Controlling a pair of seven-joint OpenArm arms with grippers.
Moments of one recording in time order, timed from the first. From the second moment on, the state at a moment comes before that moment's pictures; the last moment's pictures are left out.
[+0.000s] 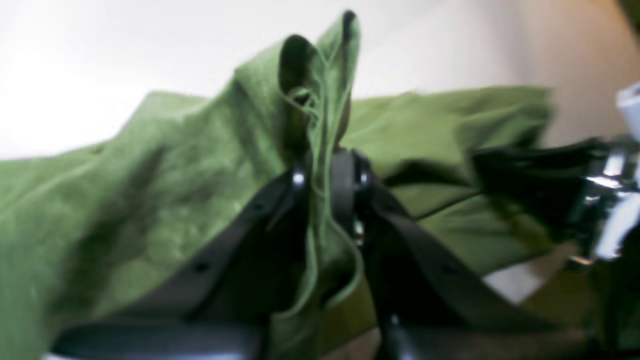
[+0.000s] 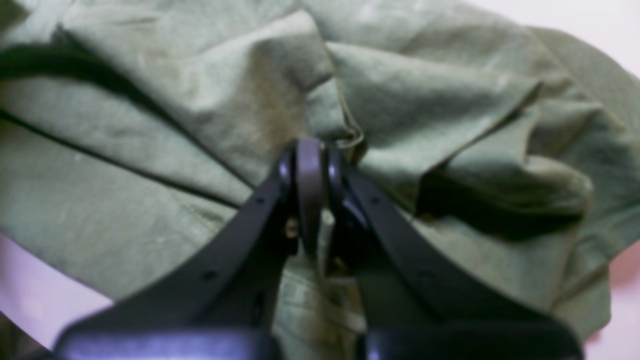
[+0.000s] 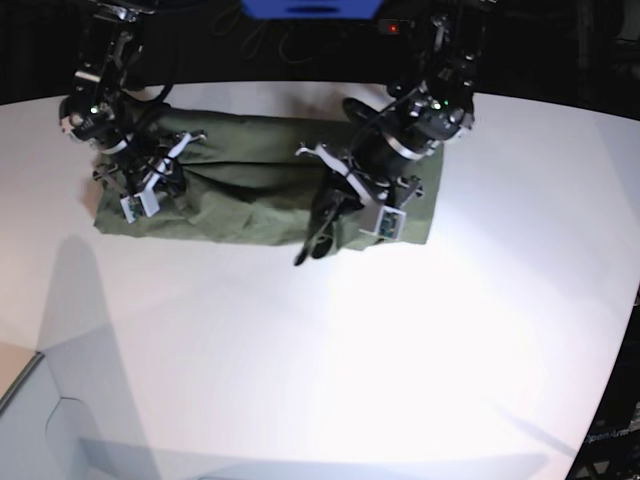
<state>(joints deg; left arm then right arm) 14.4 -0.1 11.7 102.2 -20.3 -13.7 33.0 -12.5 1.3 22.7 94.5 5.7 39.9 -39.6</state>
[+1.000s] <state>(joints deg) 8.1 1.3 11.9 94.4 -20.5 -13.6 33.9 -12.8 1.5 22.7 94.5 5.7 39.9 -39.6</state>
